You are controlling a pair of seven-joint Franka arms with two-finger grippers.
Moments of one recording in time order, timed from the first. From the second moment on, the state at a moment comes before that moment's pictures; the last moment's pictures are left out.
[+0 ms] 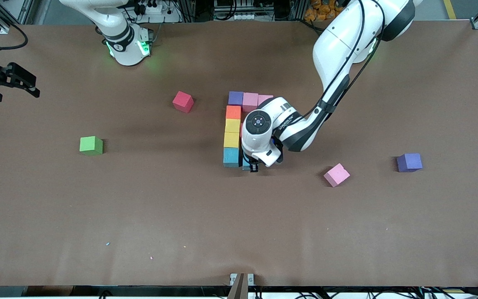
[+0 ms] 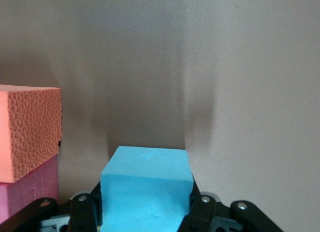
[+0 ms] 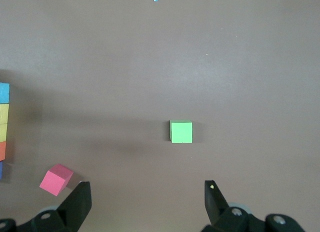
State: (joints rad) left arm -0.49 0.85 -0.32 -1.44 0.28 2.27 -2.48; right arm 0.02 -0.15 -0.06 -1.72 0.00 1.59 -0.15
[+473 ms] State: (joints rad) left arm -0.49 0.85 -0.32 -1.44 0.28 2.28 -2.48; right arm 0.02 -0.07 -0.06 -1.60 0.00 1.58 -0.15
